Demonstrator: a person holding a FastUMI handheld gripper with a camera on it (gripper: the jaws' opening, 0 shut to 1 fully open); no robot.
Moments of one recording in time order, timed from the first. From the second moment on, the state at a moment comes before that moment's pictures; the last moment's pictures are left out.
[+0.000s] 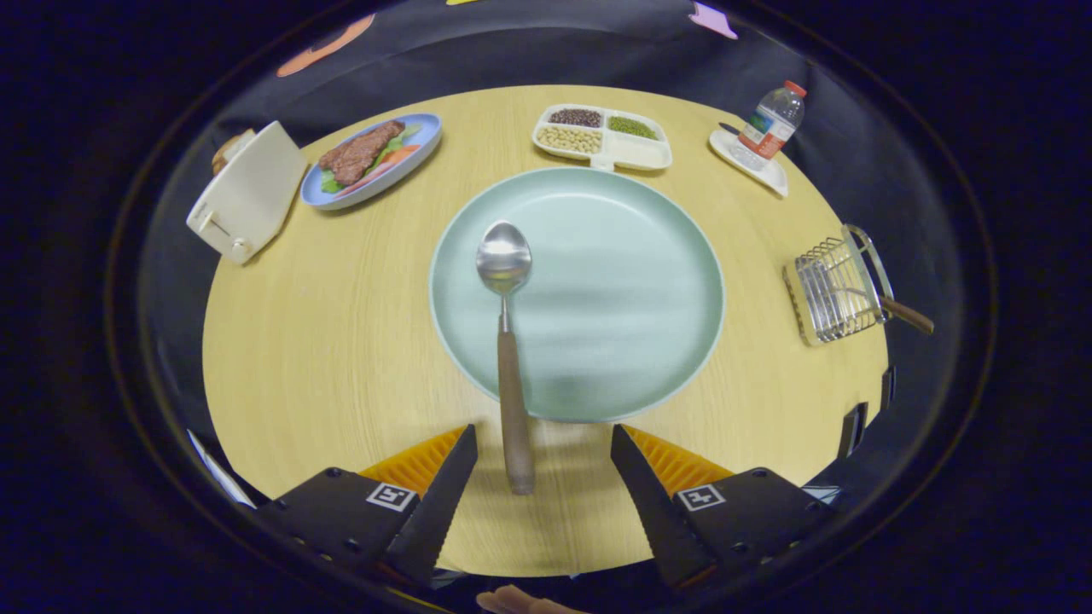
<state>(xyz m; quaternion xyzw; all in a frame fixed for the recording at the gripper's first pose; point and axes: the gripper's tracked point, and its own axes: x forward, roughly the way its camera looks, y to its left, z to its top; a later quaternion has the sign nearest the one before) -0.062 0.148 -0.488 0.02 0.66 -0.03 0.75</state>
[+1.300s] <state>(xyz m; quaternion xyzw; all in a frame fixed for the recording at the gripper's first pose) -0.057 0.172 -0.474 0.01 0.65 0.05 0.76</state>
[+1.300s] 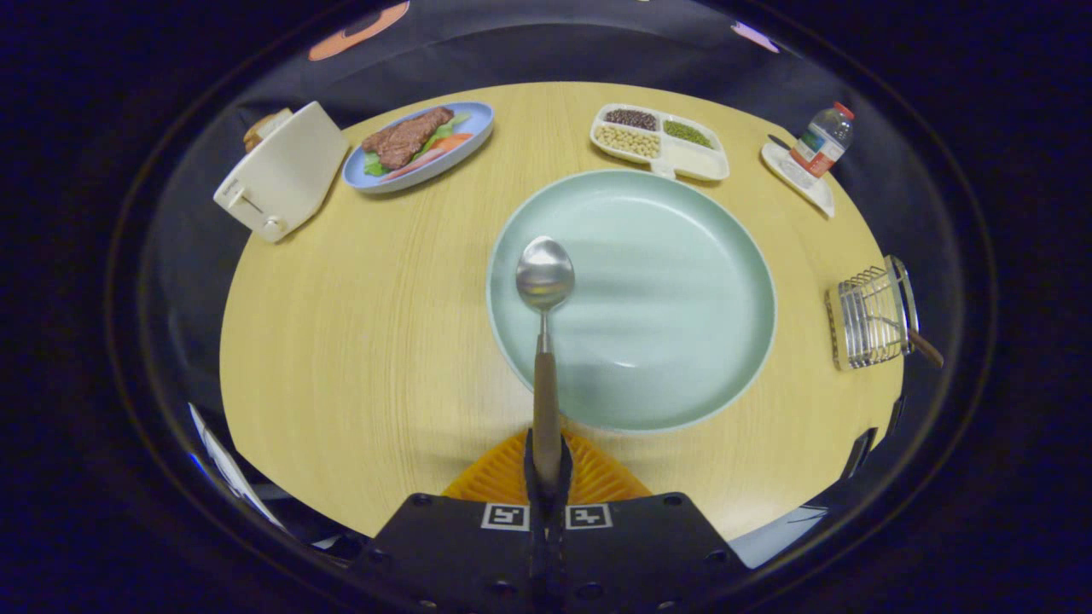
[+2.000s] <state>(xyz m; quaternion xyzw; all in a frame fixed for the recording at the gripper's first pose) -0.069 0.104 -0.393 0.00 0.57 0.12 0.82</state>
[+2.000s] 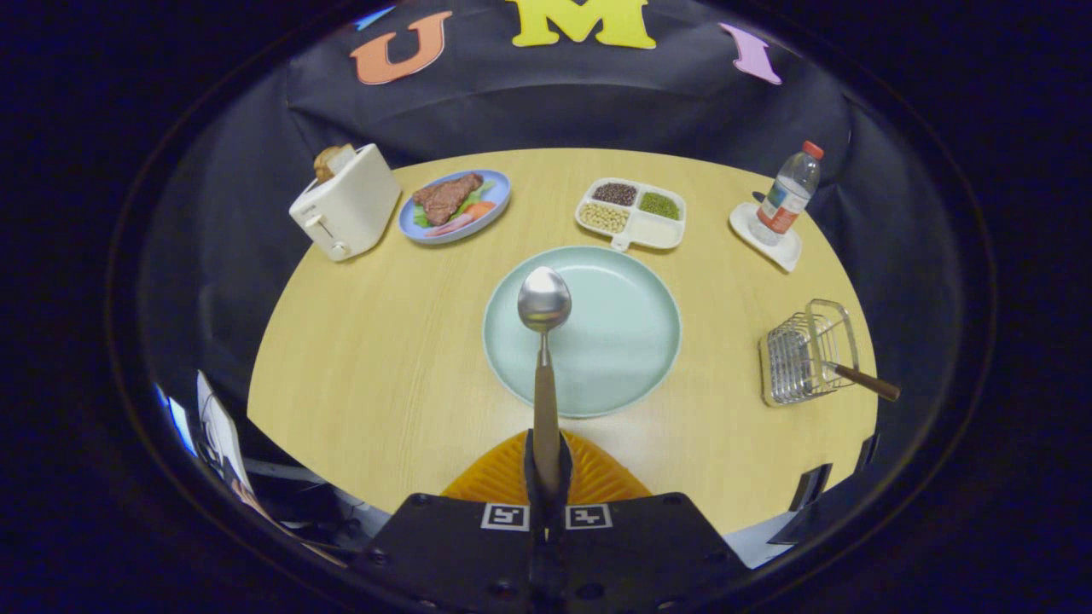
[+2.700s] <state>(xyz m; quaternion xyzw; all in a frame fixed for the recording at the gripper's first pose) -0.078 -0.050 -0.388 0.05 0.56 0.04 0.83</state>
